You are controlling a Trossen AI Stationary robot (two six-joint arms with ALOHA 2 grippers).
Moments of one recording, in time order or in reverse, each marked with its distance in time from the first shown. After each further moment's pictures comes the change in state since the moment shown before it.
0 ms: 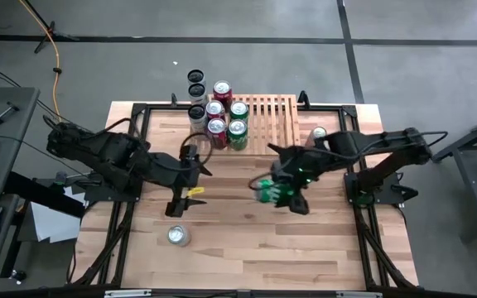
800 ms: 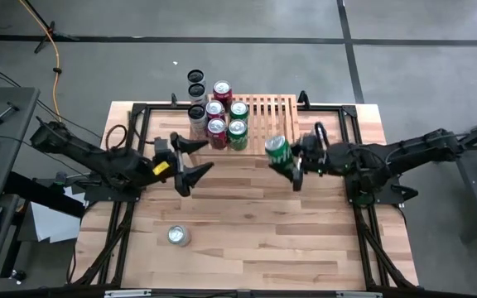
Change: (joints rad) left arm -0.009 -0.328 -0.831 1.505 -0.449 -0.056; right arm -0.008 -0.463 -0.779 1.035 0.592 0.143
